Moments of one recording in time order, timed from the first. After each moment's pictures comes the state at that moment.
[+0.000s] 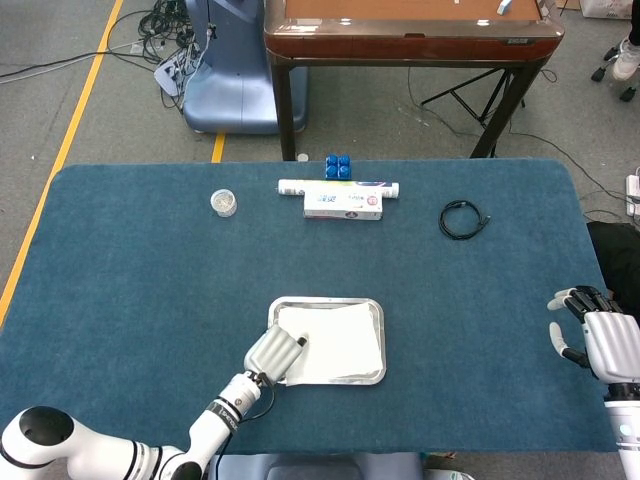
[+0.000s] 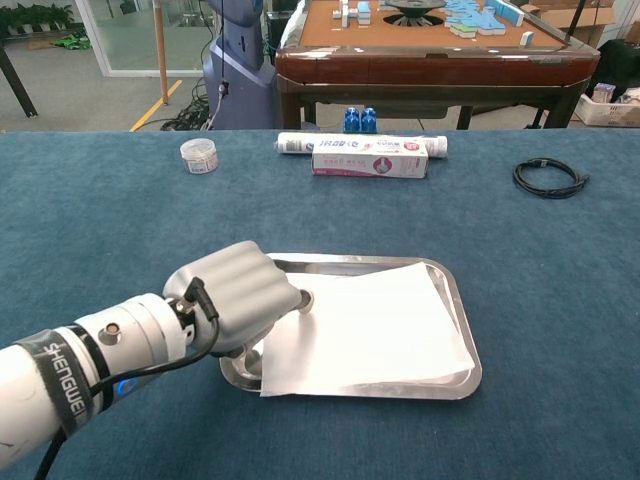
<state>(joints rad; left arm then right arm) -0.85 -1.81 0.02 -1.59 0.97 1.12 1.19 0.10 -1.10 0.08 -1.57 -1.43 1.41 0.06</state>
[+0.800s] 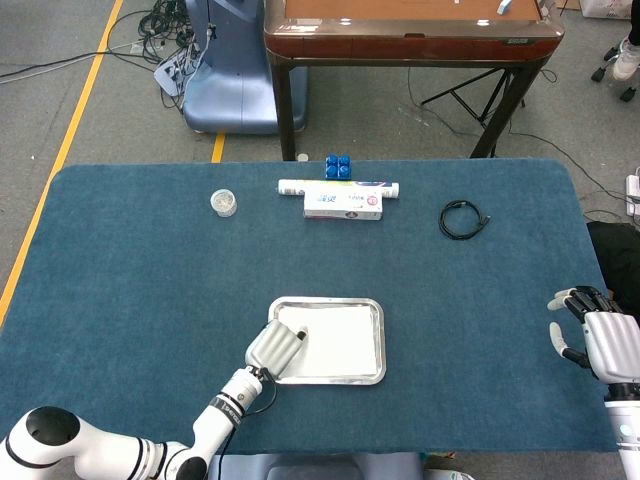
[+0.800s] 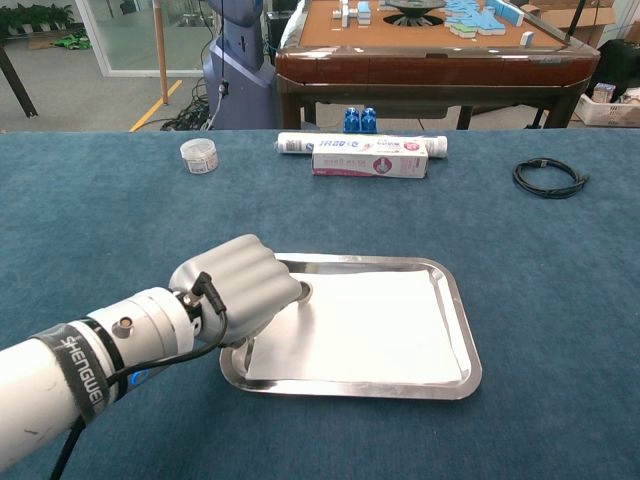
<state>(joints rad) -0.86 -1.84 0.00 -1.54 0.97 1.13 1.20 0.10 -1.10 0.08 -1.57 -1.44 1.41 0.06</state>
